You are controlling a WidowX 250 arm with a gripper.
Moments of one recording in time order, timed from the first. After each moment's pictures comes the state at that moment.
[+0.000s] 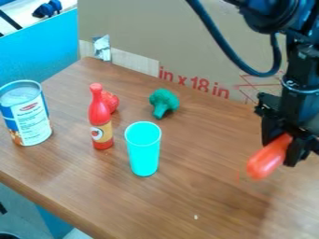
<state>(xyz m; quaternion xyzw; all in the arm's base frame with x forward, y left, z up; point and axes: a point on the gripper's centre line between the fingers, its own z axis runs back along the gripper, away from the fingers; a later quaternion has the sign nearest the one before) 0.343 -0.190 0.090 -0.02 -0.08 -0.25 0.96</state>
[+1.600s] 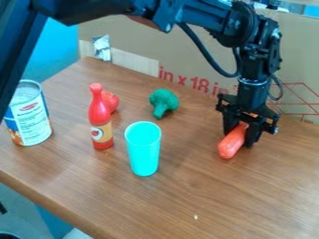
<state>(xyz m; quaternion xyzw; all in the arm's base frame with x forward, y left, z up) 0.414 -0.121 0.037 -0.02 -0.01 -0.12 0.99</state>
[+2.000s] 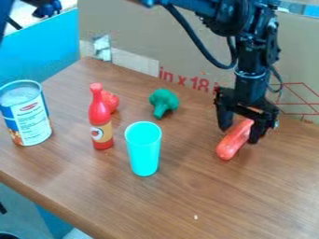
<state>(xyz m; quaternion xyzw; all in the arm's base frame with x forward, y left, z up) 0.406 -0.121 0.054 -0.03 -0.04 -0.12 0.99</state>
